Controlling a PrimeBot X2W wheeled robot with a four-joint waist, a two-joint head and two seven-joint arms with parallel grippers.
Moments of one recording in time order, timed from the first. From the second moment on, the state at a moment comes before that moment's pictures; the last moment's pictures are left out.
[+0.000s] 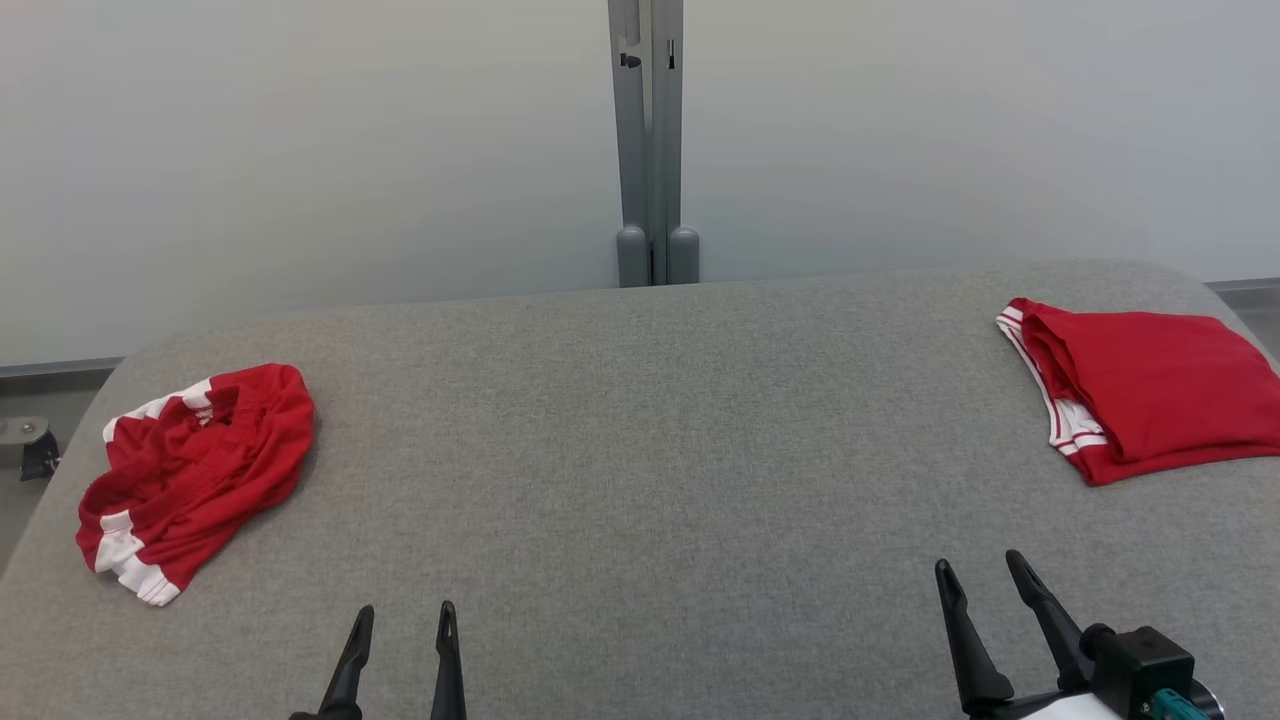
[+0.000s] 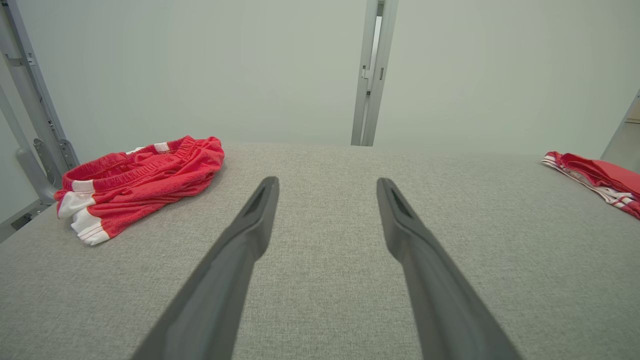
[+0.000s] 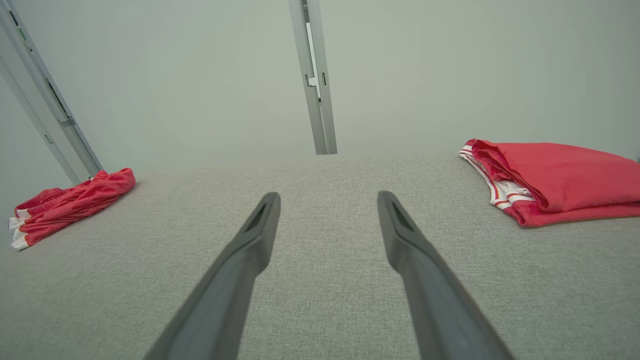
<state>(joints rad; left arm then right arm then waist) 0.21 0.05 -0.19 0.09 -0.19 0.05 -0.26 0.17 -0.11 0.11 0.12 0.23 0.13 -0.26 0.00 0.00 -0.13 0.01</state>
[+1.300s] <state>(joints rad) 0.21 0.05 -0.15 0.10 -0.16 0.03 -0.26 0.18 -0.09 0.13 0.13 0.25 0.13 -0.26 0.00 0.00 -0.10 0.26</state>
